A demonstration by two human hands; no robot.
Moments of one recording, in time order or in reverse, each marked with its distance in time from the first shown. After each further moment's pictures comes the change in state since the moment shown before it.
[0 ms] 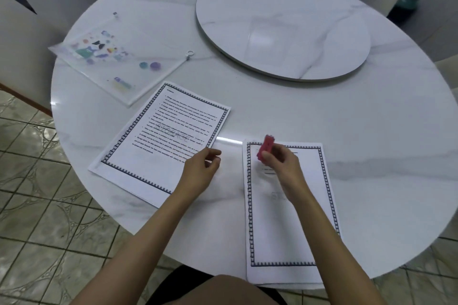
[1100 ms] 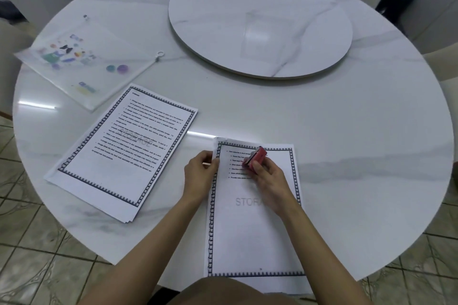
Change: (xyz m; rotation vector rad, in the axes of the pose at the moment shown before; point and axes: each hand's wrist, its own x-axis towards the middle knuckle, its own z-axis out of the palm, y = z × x) left_hand 0.014 0.035 0.094 -0.112 0.144 -0.062; right_hand 0.021 0.045 -0.065 0.413 -0.190 0.101
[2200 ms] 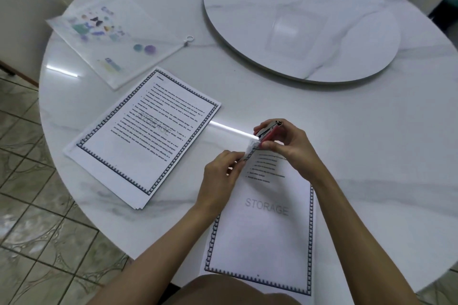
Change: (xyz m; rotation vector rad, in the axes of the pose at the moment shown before) left_hand -0.016 0.006 0.000 0.004 0.044 0.333; right_hand 0.039 -0.090 0.031 -0.577 -0.323 -0.227
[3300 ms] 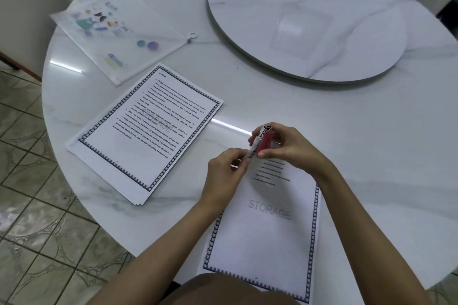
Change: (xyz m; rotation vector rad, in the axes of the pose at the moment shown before) left_hand 0.003 0.011 0.004 -0.053 0.004 -0.061; right_hand 0.007 -0.010 -0.004 -0.159 -0.259 0.117
